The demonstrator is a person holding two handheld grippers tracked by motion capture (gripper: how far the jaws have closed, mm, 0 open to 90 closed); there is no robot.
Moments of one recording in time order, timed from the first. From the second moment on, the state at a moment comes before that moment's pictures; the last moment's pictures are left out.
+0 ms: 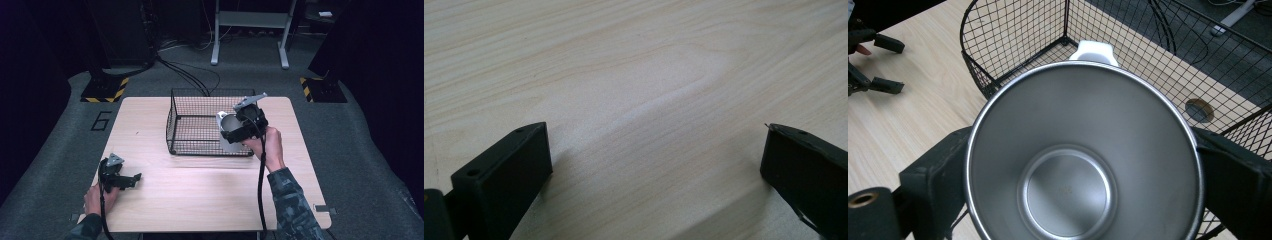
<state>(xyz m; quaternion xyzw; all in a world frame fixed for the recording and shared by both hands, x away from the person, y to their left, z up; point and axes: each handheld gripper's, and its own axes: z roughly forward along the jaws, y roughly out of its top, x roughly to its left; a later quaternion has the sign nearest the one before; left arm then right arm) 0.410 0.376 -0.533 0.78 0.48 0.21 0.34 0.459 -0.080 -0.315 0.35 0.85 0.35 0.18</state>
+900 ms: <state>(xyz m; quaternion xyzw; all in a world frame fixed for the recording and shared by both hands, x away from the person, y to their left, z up) 0.410 0.376 -0.533 0.78 0.48 0.21 0.34 0.498 -0.067 -0.313 0.36 0.85 0.35 0.17</state>
